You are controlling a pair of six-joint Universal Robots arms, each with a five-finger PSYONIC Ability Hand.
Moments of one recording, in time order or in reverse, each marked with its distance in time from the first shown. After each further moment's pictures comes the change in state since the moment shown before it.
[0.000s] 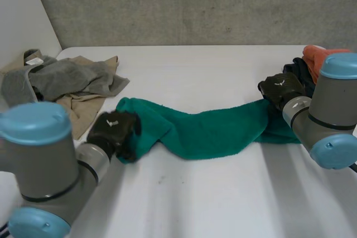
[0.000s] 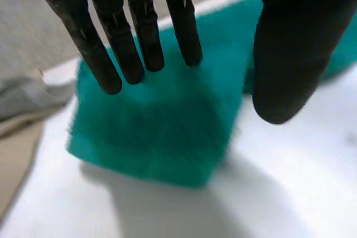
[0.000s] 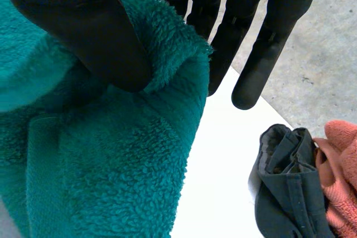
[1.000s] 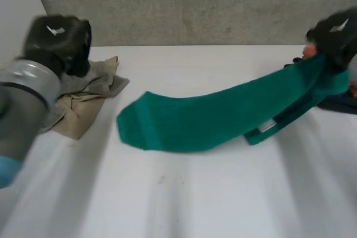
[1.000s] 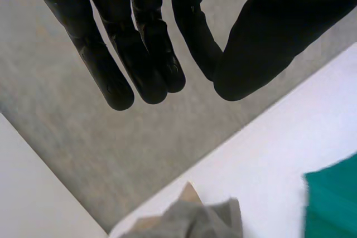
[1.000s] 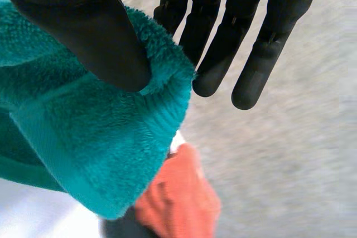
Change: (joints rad) left arm 0.127 0.307 0.257 -0.124 -0.026 0.197; right arm -0.116 -0.465 -0.034 0.293 -0.032 -0.272; left_hand 0.537 0.567 0.557 0.566 0.521; right_hand 0.000 0.002 0.004 0.000 0.000
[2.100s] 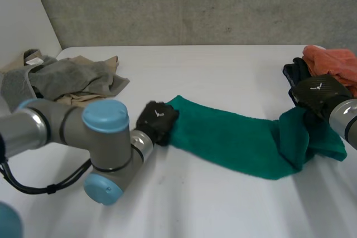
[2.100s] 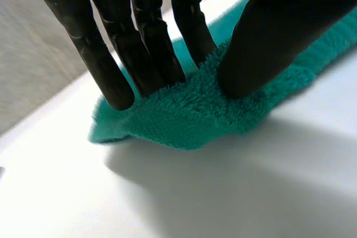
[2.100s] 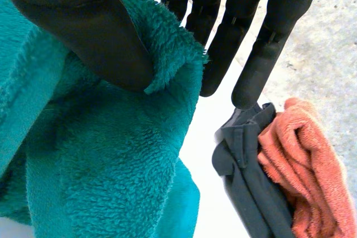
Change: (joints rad) left arm -0.213 -0.722 0.153 0.232 0.149 0.026; right arm -0.070 0.131 0.289 -0.136 -0.126 0.089; left_hand -0.011 -0.003 -0.010 0.000 -0.003; right_hand 0.000 0.000 0.000 0.003 0.008
